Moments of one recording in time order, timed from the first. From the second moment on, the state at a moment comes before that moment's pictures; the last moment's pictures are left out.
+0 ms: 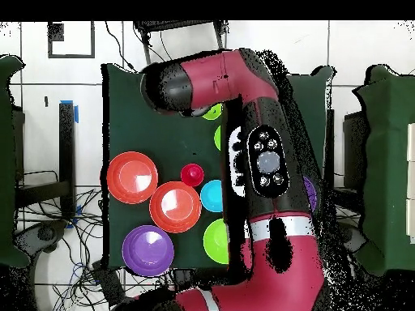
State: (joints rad) arm -0.29 -0.60 0.38 1.11 -0.56 0.93 1.34
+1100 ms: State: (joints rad) arm -0.31 -0.58 0.25 1.30 -0.61 0.77 1.34
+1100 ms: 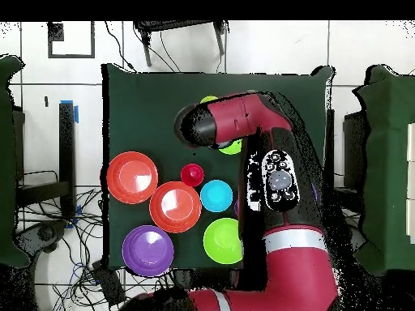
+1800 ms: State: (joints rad) arm -0.32 -0.47 0.19 1.30 -0.61 0.62 1.34
